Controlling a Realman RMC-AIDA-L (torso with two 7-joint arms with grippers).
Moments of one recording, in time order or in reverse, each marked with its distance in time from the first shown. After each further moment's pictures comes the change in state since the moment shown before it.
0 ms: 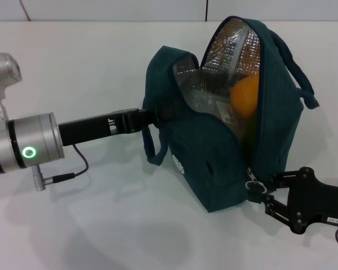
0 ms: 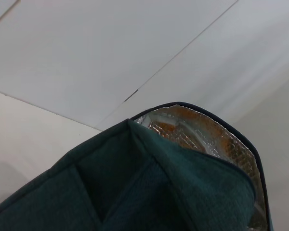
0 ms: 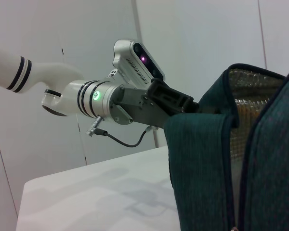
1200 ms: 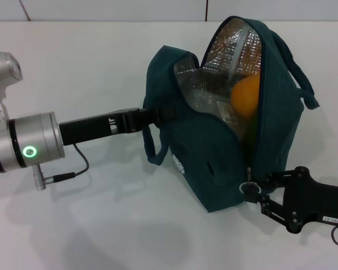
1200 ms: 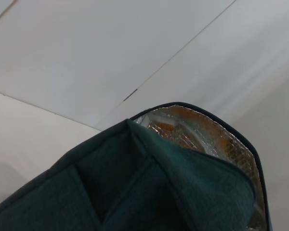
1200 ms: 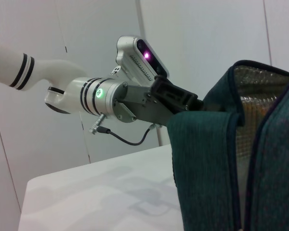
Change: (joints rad) left arm -0.003 0.000 0.002 0.000 0.000 0.000 0.001; right arm 0.019 0.002 -0.009 0.014 -0.001 0.007 -0.002
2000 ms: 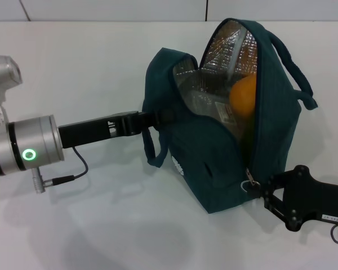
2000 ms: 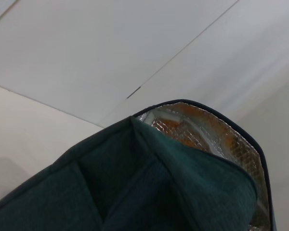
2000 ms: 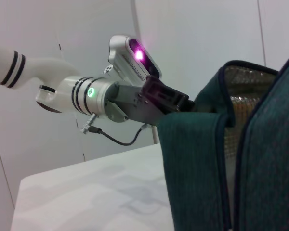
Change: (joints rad) left arm 0.004 0.001 0.000 -0.009 0.005 -0.001 0.000; right arm 0.008 0.002 0.005 0.014 0.004 0.012 -0.007
